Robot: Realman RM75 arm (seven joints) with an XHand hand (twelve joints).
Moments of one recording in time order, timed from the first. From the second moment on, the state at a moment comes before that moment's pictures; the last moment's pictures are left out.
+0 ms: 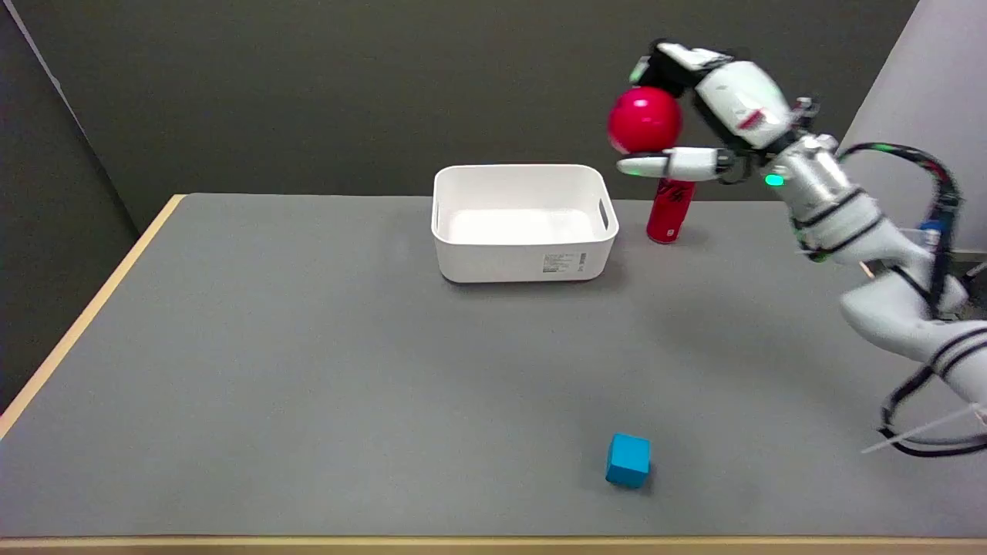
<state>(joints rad) 0.28 -0.77 -1.62 1.11 -0.01 0.85 1.01</state>
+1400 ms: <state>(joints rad) 0.71 -1.07 -2.00 0.78 -0.24 0.39 0.94</state>
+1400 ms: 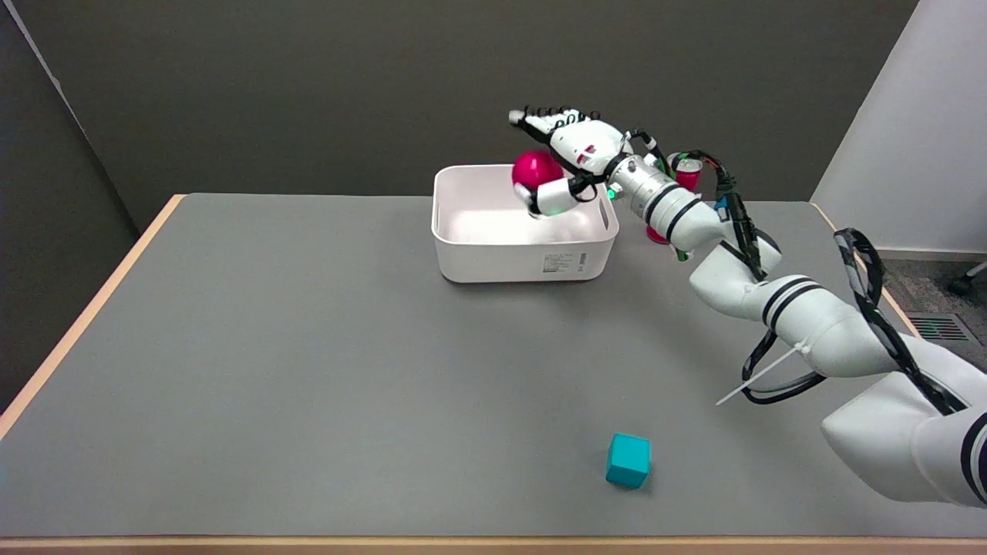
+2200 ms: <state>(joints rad) 0.53 -1.04 -1.91 1.08 0.01 0.43 0.94</state>
